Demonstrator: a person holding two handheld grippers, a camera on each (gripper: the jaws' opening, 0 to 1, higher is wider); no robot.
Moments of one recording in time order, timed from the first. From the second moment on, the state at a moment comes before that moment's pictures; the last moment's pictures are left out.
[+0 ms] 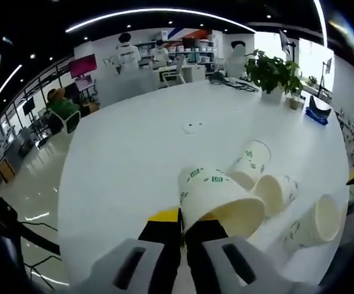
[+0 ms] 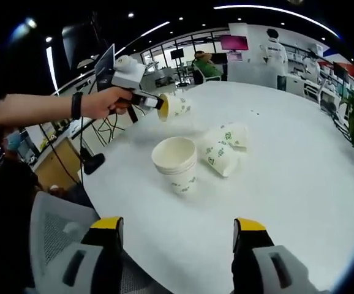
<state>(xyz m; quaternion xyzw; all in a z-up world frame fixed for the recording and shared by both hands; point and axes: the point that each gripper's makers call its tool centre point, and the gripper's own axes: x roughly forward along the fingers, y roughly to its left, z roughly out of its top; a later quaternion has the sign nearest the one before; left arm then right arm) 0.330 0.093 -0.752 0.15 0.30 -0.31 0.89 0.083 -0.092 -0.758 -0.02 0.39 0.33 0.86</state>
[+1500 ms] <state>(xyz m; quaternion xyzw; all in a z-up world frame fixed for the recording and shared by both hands) 0.225 0.014 -0.707 0.31 0.32 -0.54 0.71 0.078 -0.087 -0.743 -0.02 0.36 0.33 0.87</state>
